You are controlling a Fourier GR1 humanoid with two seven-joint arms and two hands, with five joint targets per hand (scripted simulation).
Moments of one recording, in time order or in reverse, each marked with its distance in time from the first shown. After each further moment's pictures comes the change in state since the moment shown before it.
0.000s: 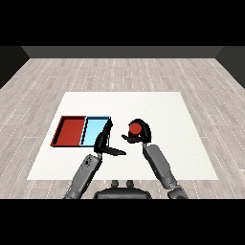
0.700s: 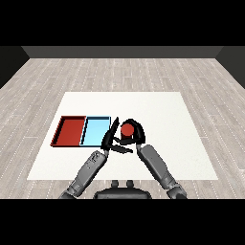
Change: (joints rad) left arm -0.122 0.000 -0.092 0.120 0.032 0.110 0.027; right arm -0.035 0.002 0.150 -0.074 -0.057 -0.089 0.037
